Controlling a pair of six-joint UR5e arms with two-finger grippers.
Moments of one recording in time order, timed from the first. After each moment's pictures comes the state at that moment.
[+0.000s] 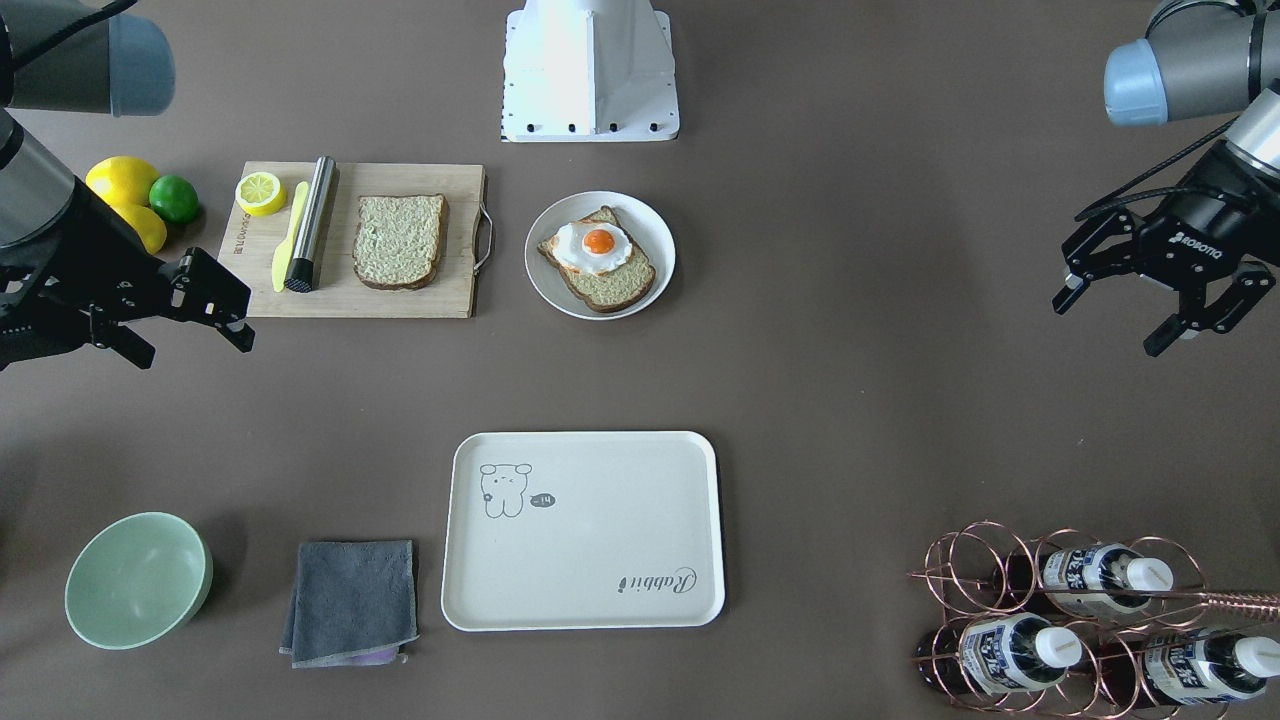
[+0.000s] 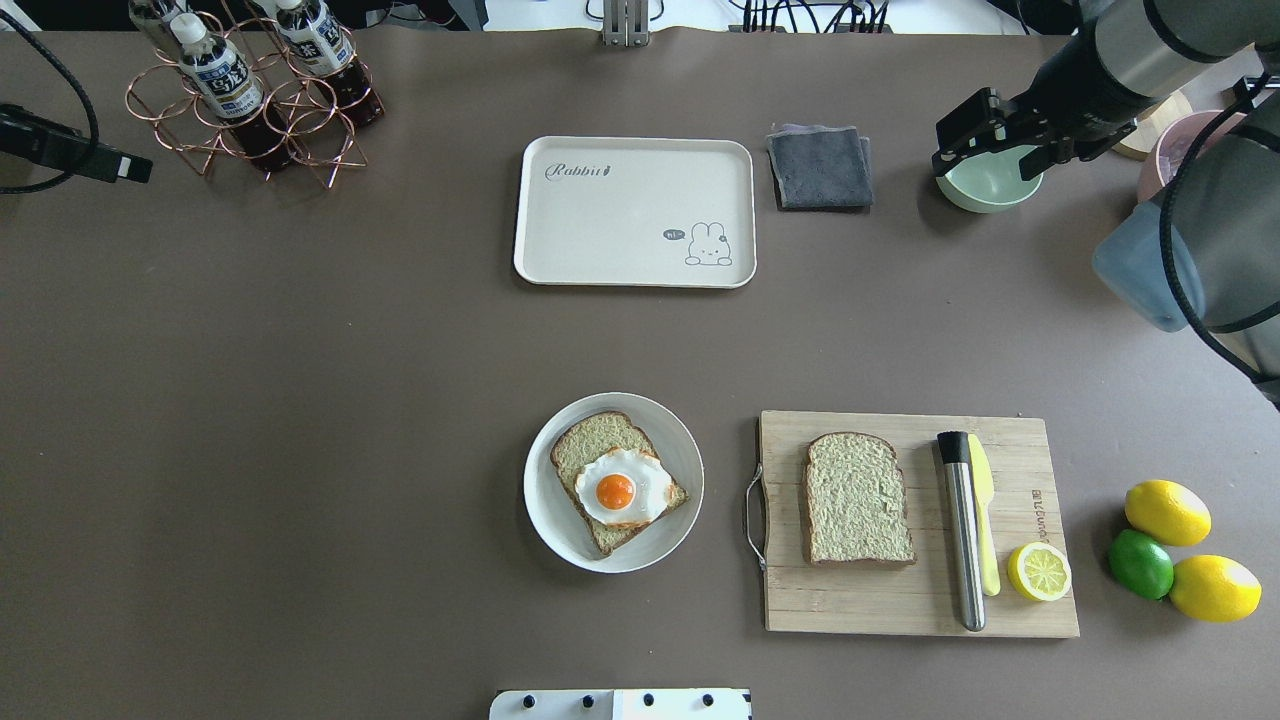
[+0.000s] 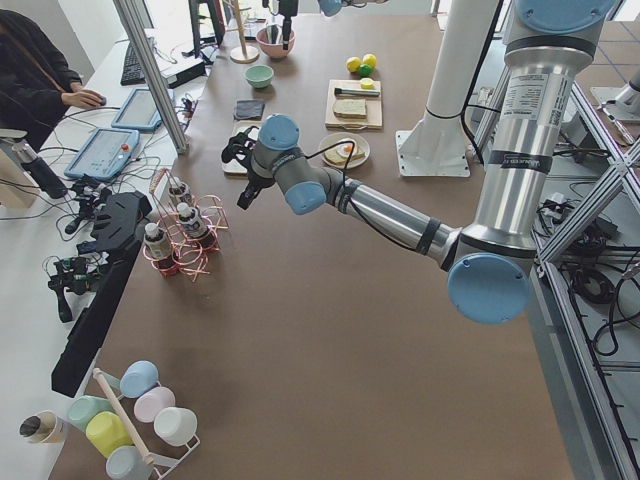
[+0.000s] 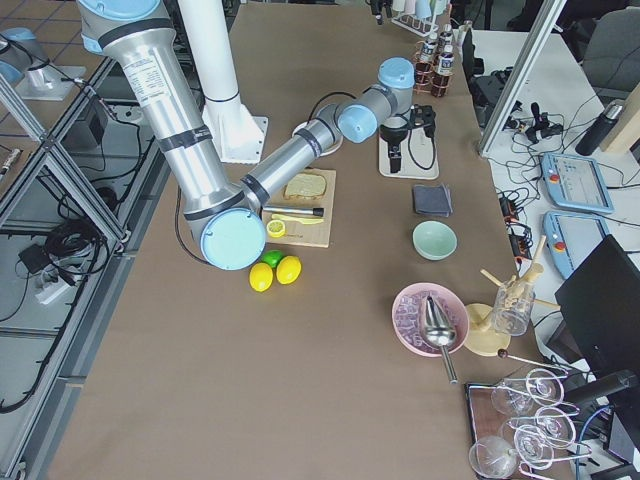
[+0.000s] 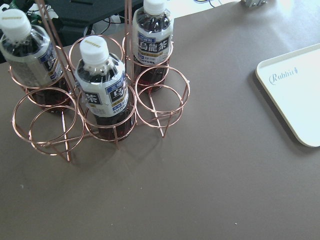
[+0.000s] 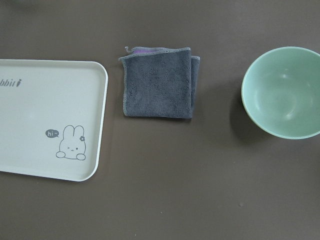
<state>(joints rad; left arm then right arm) -1.19 -1.73 -1.82 -2.16 -2.25 -0.50 1.06 -1.16 1.85 -1.53 2.25 0.79</state>
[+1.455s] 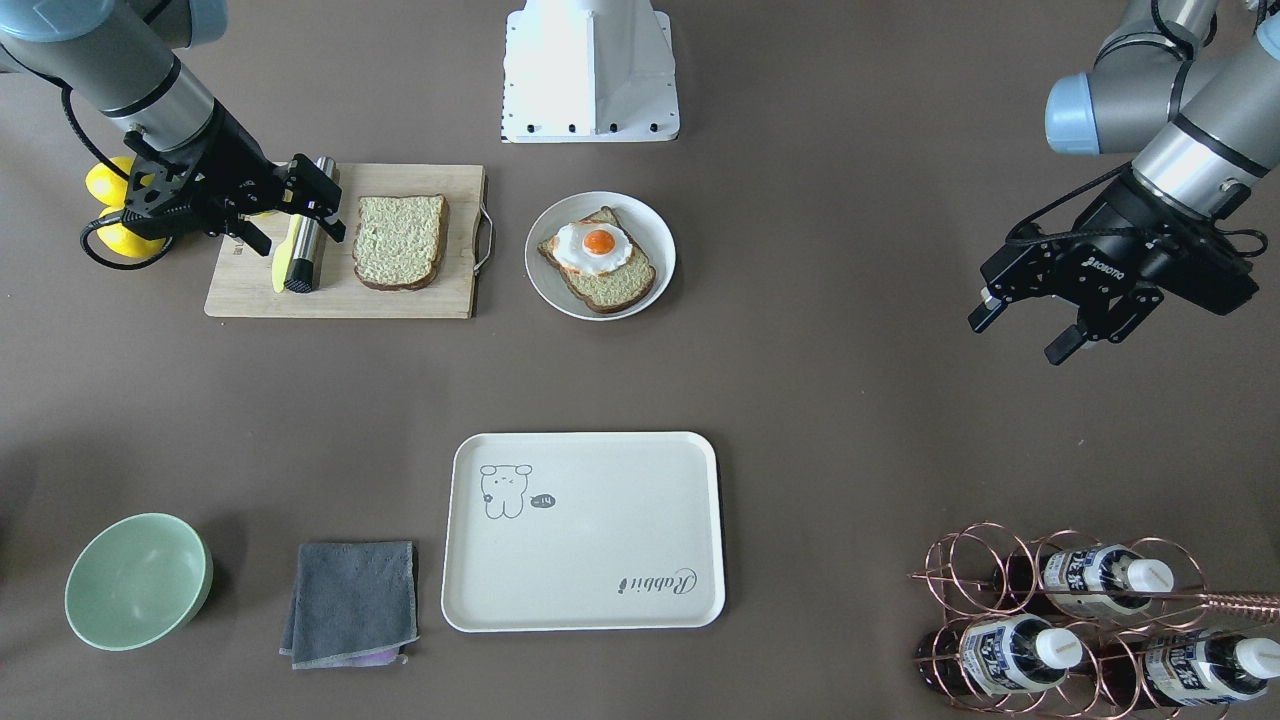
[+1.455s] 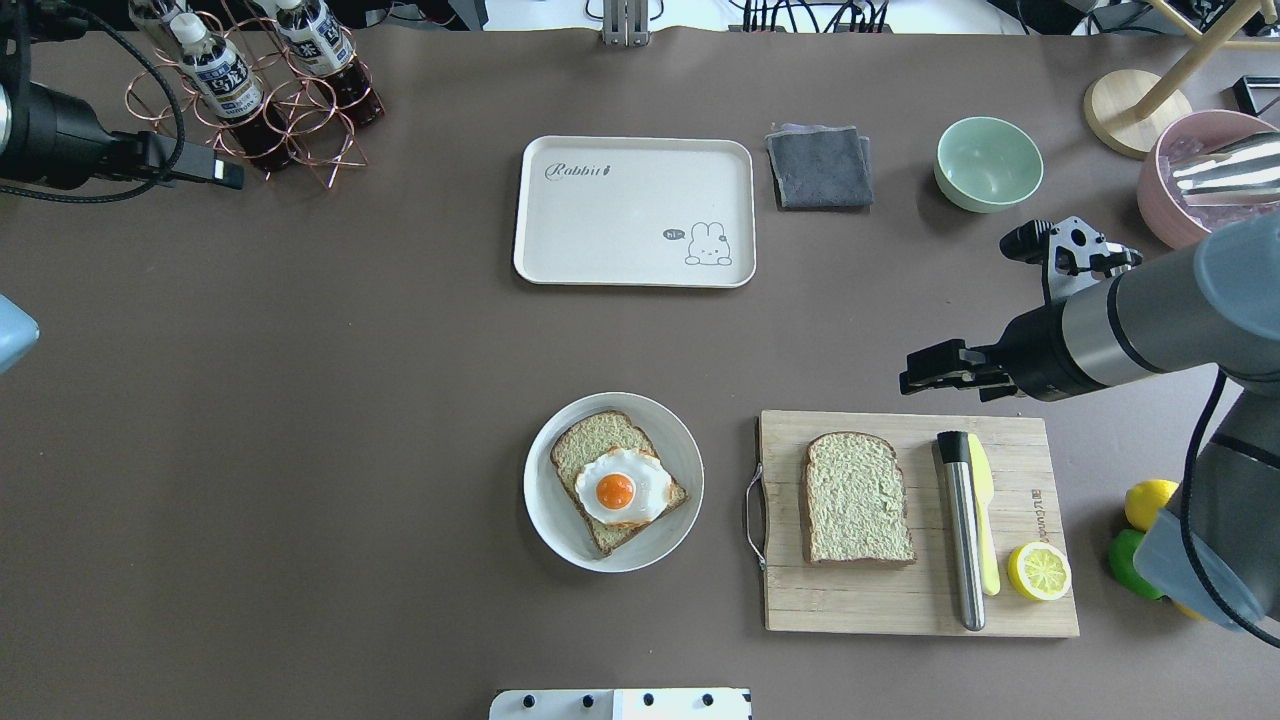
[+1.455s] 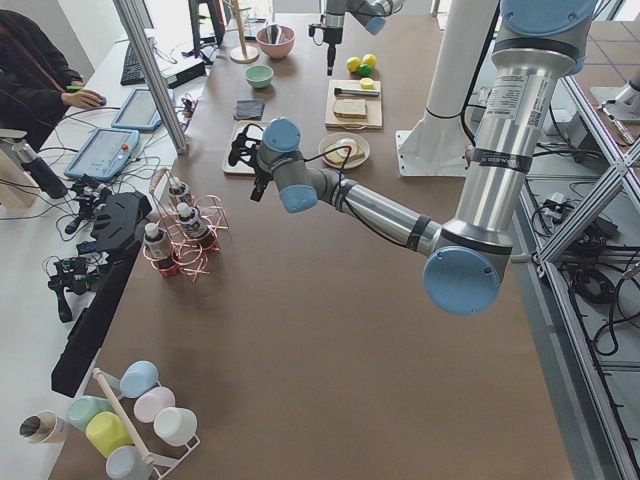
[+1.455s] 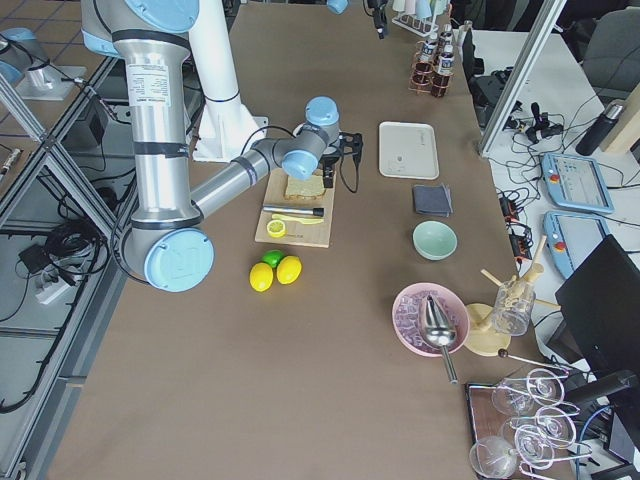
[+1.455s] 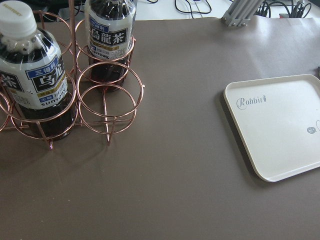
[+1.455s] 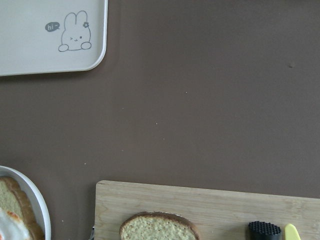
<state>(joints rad) -1.08 -1.78 -1.75 -2.32 -2.23 -0.90 0.74 -1.52 2.05 -1.14 2.10 1.18</state>
